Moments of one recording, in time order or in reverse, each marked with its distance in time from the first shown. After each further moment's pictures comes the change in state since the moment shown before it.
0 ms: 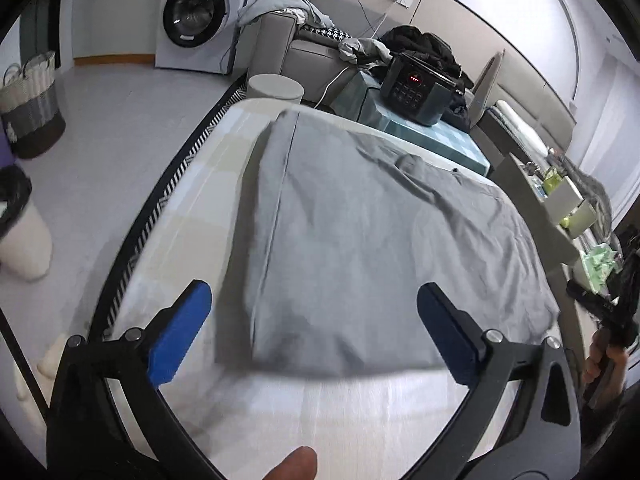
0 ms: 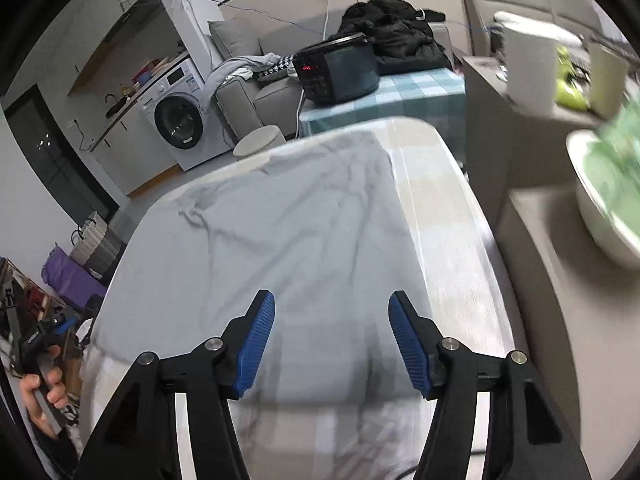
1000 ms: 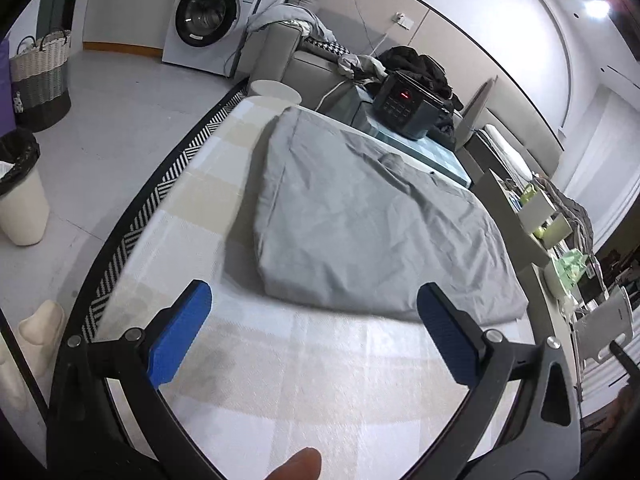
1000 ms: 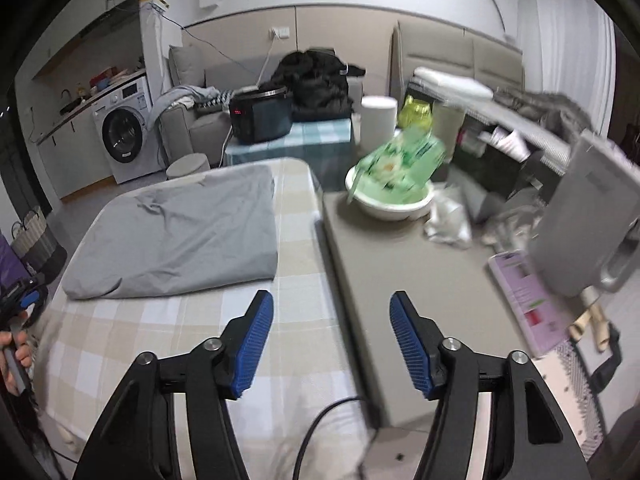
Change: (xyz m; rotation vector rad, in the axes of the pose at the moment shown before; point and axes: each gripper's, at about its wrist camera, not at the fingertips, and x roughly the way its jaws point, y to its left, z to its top) left arm -0.047 -0.001 -0.040 -0.059 -0.042 -0.059; right arm -0.245 -0.003 -0.095 -0.082 -0.173 -0.371
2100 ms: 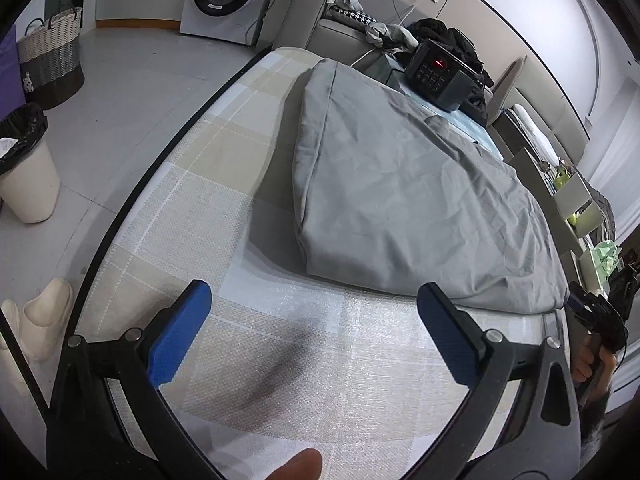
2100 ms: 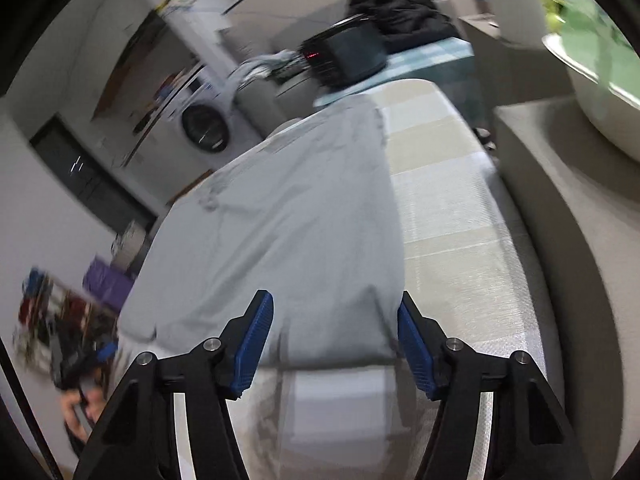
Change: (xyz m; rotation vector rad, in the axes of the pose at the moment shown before) left arm 0.070 0.028 -0.018 -0.024 0.108 0.092; right arm 0.272 0.057 0.024 0.139 0.209 0.568
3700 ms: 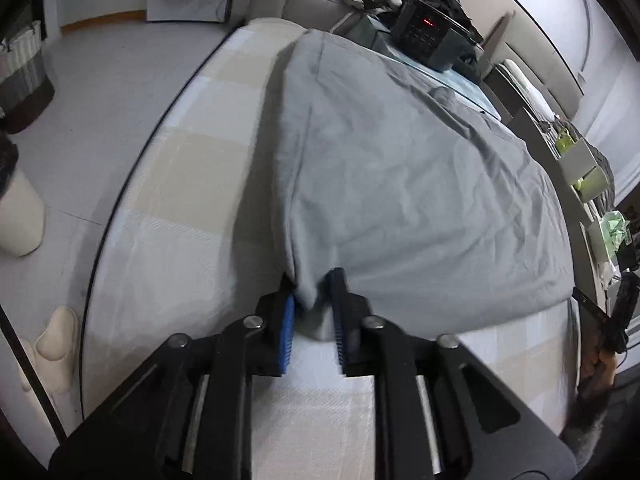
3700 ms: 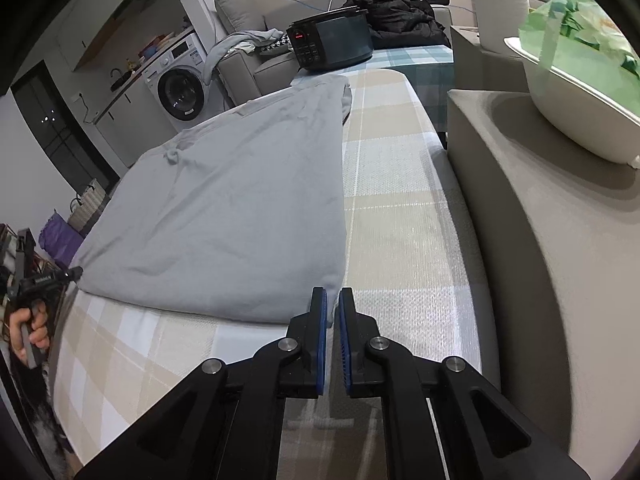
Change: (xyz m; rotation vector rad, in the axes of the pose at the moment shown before) left arm 0.056 -0.003 0.055 0.105 0.128 0.002; right arm -0.012 -0.017 -0.038 -0.095 0.036 -0.189
